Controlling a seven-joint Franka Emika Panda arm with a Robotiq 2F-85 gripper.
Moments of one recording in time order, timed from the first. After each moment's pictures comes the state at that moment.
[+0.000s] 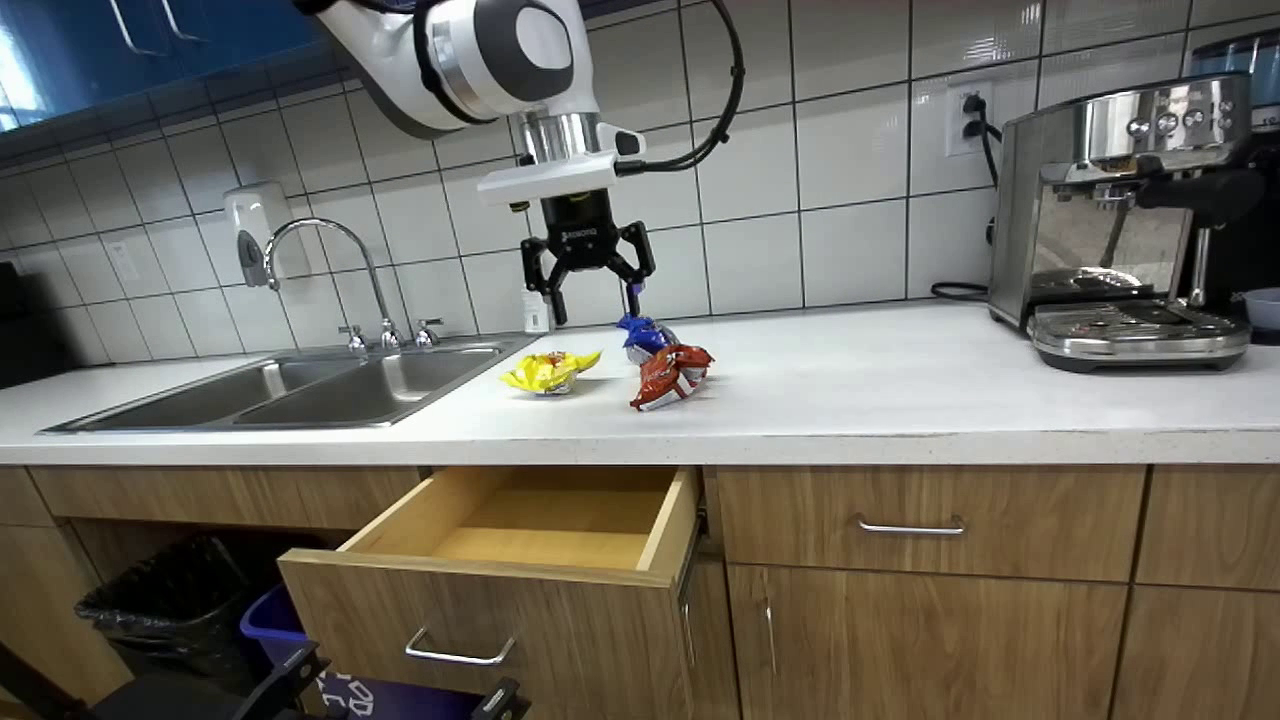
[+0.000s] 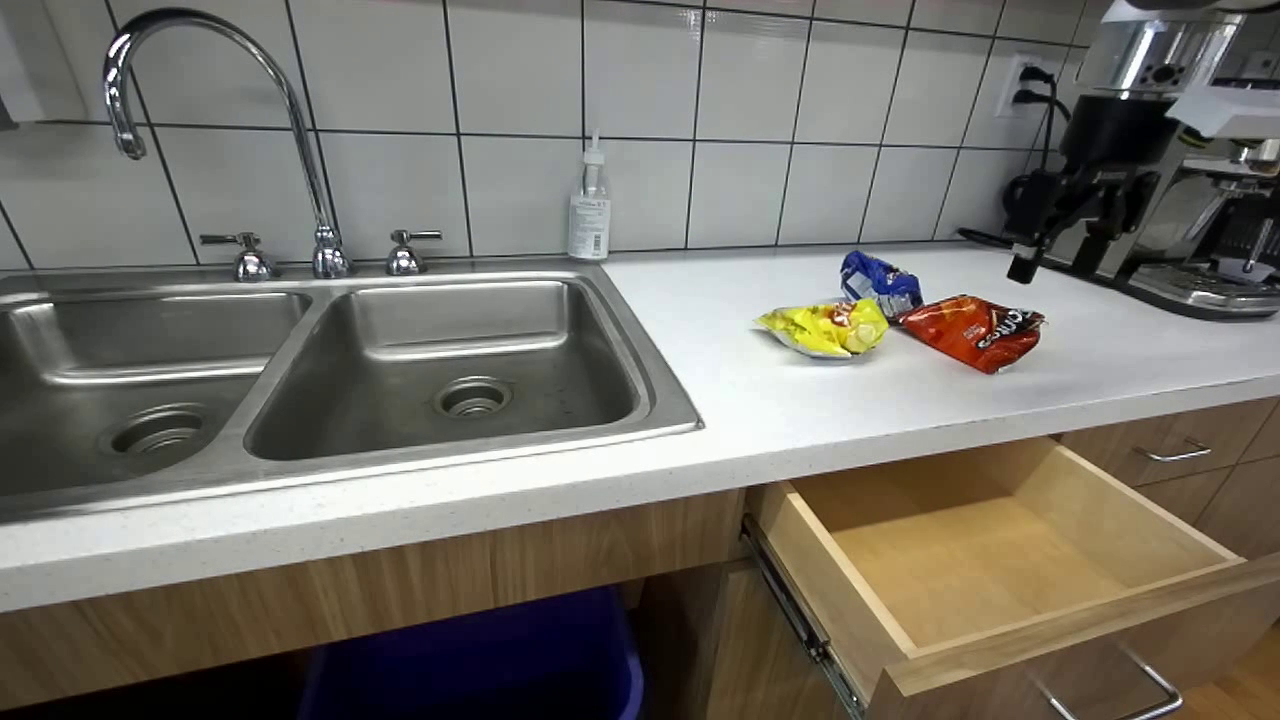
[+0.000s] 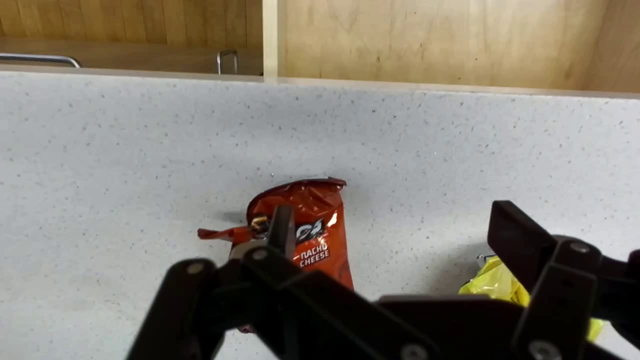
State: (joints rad) arm -0.05 0.09 -0.11 -2.18 0.00 2.32 -0.32
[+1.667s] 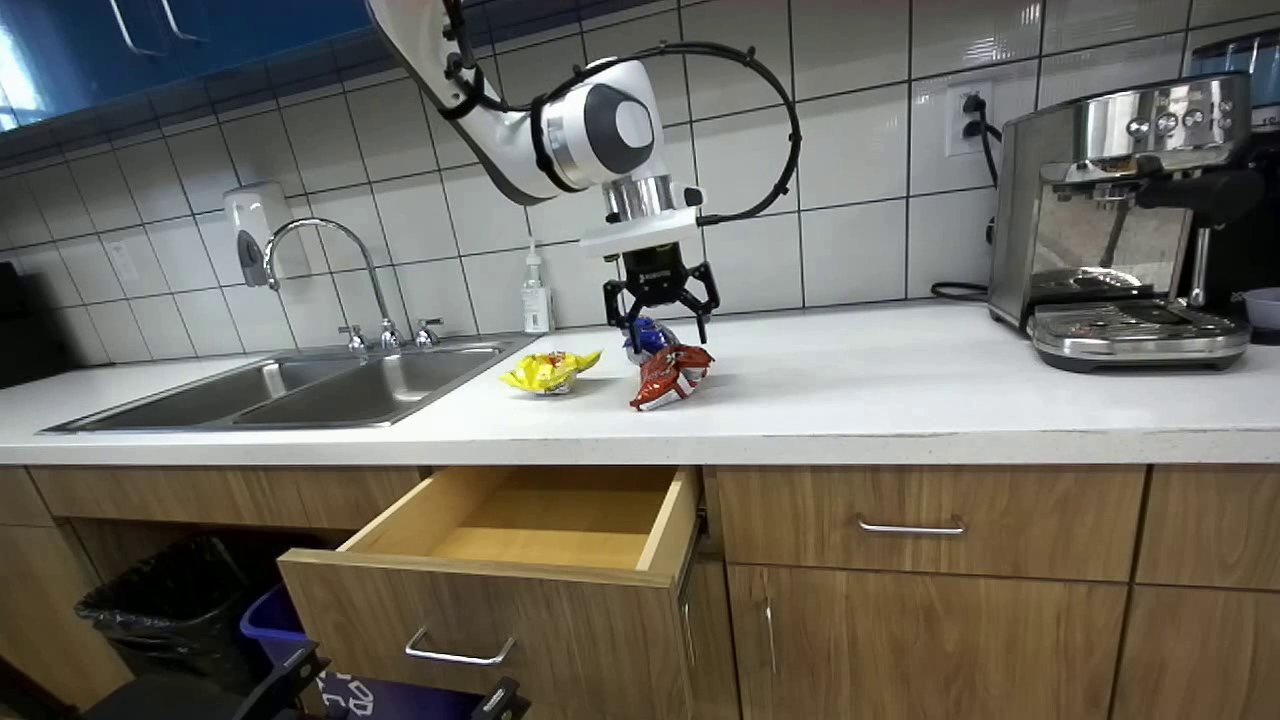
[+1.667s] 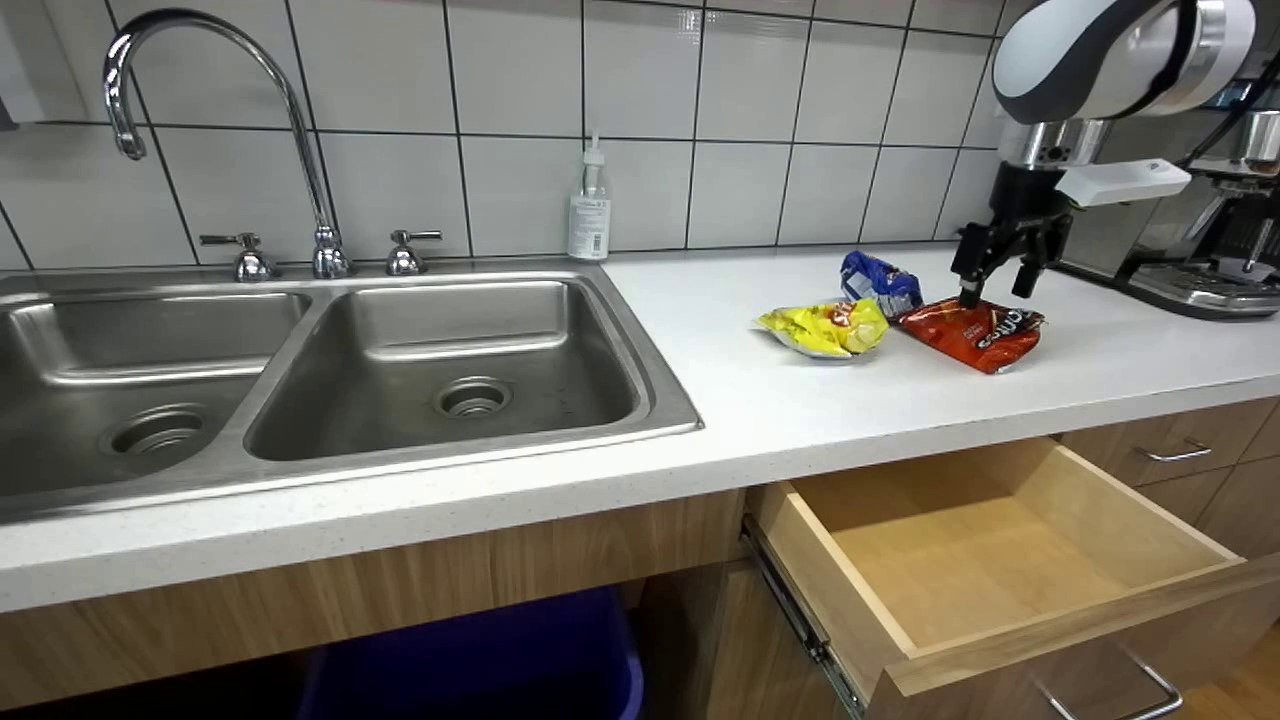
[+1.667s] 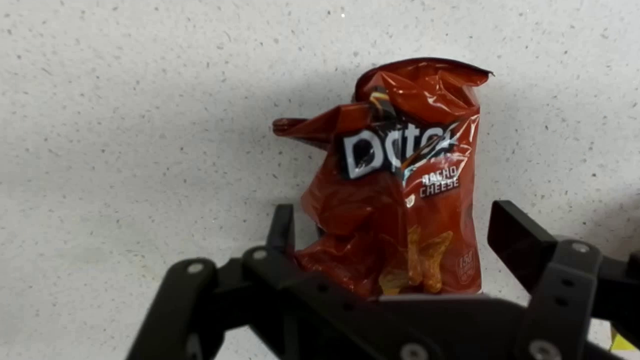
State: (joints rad) arm -0.10 0.48 -0.10 -1.80 -0.04 2.32 -0.35
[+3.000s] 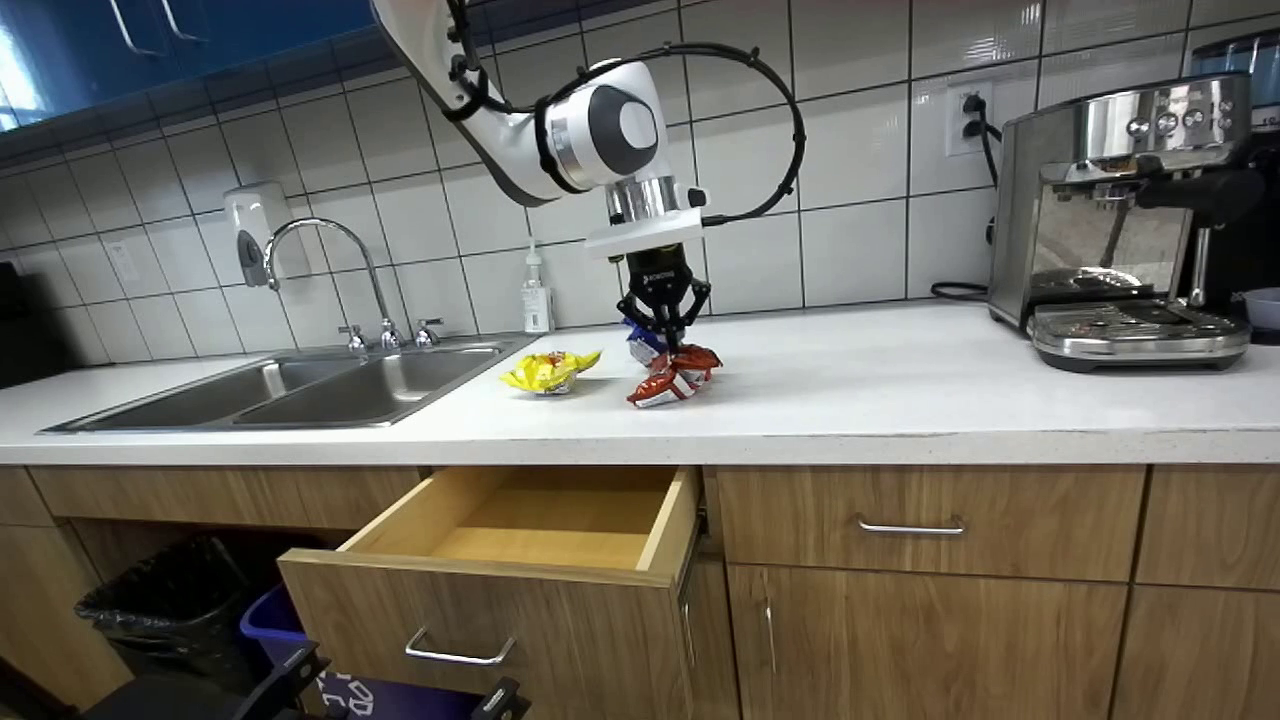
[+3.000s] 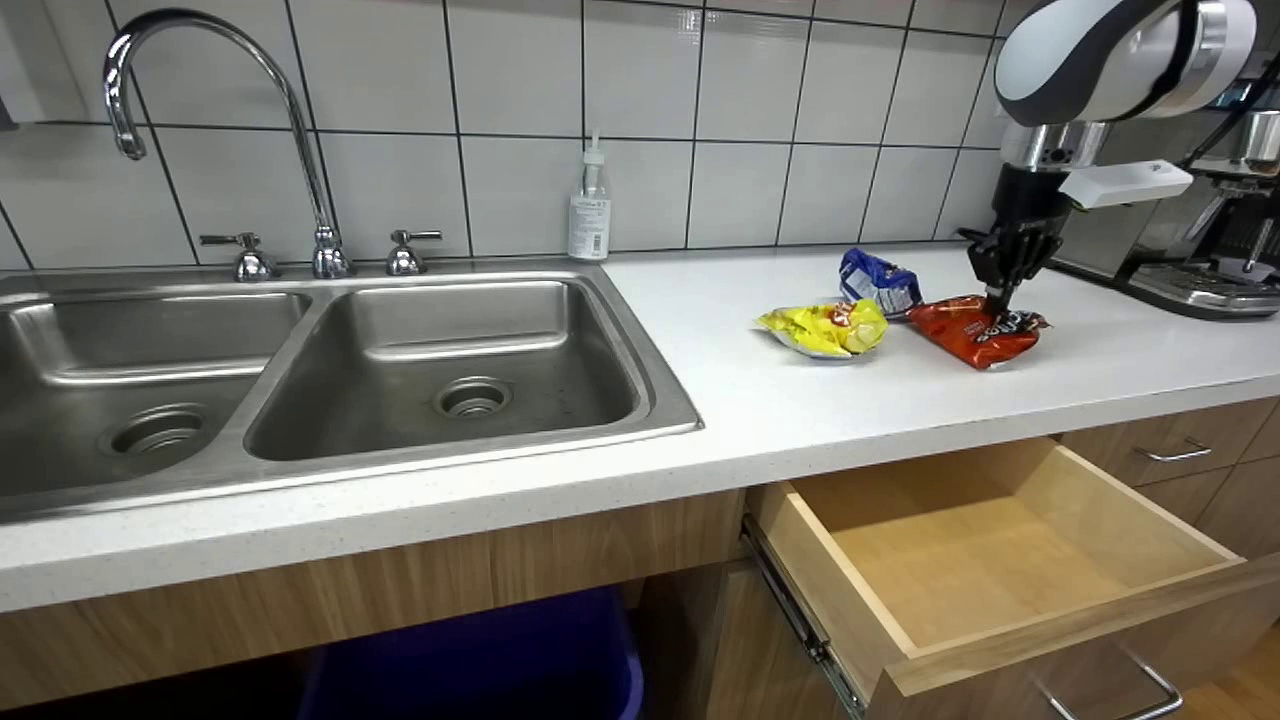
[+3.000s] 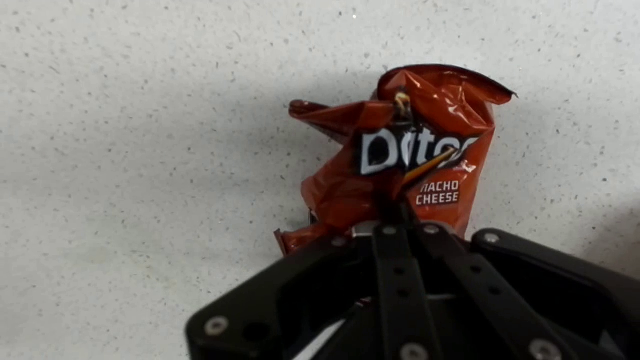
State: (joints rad) arm -0.11 0.48 -0.10 -1.79 -0.05 2.32 -0.36
